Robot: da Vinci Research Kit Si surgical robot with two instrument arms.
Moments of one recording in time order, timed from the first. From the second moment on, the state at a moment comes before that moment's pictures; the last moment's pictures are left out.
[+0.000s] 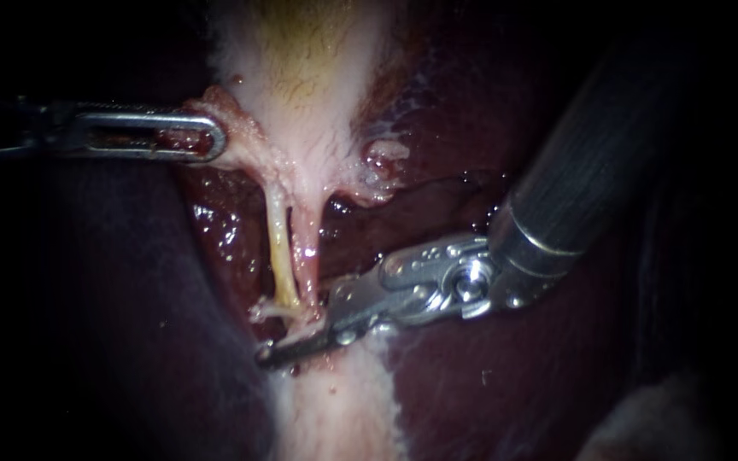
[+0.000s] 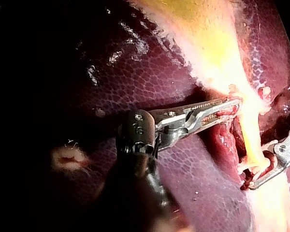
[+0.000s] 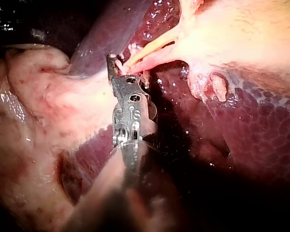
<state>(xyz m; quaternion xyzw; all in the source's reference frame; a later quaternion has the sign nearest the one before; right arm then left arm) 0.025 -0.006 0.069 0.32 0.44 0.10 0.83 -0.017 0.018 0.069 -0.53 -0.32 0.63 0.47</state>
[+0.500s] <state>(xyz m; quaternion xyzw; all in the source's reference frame) 0.025 -0.006 0.069 0.32 0.45 0.10 0.83 -0.017 0.018 0.069 -0.53 -0.32 0.63 0.47</state>
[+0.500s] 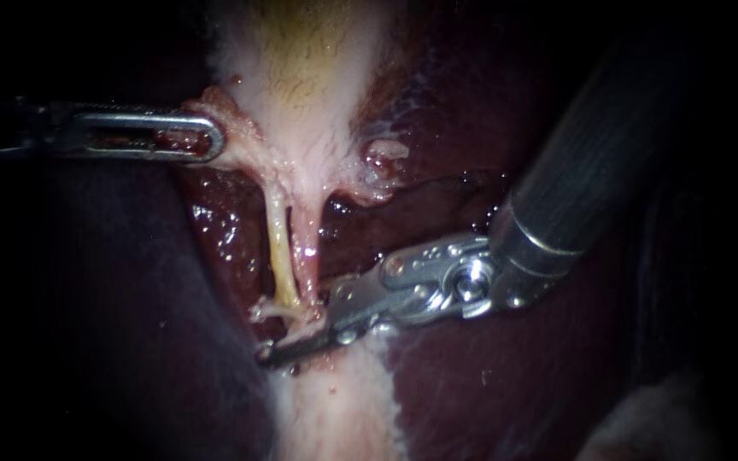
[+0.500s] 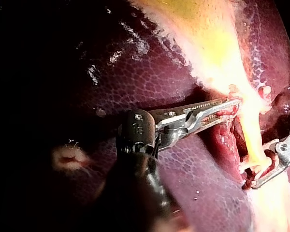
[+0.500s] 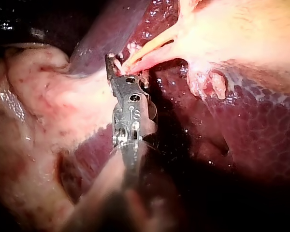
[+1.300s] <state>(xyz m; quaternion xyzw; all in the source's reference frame) 0.019 -0.002 0.069 0.31 0.48 0.12 0.81 -0.016 0.018 0.069 -0.53 -0.32 0.63 0.47</state>
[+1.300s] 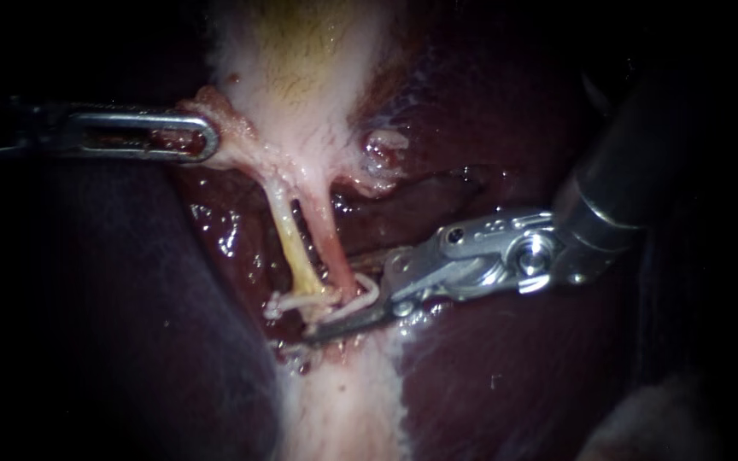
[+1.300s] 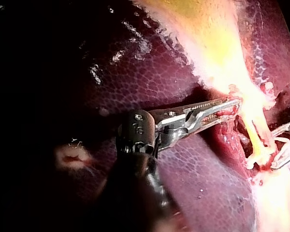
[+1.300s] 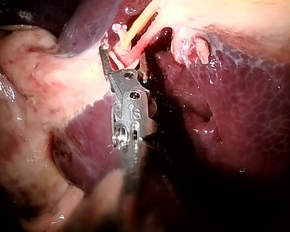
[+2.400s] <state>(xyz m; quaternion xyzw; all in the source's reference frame) 0.016 -0.001 0.065 0.31 0.50 0.14 0.79 -0.016 0.018 0.069 -0.53 -0.32 0.63 0.47</state>
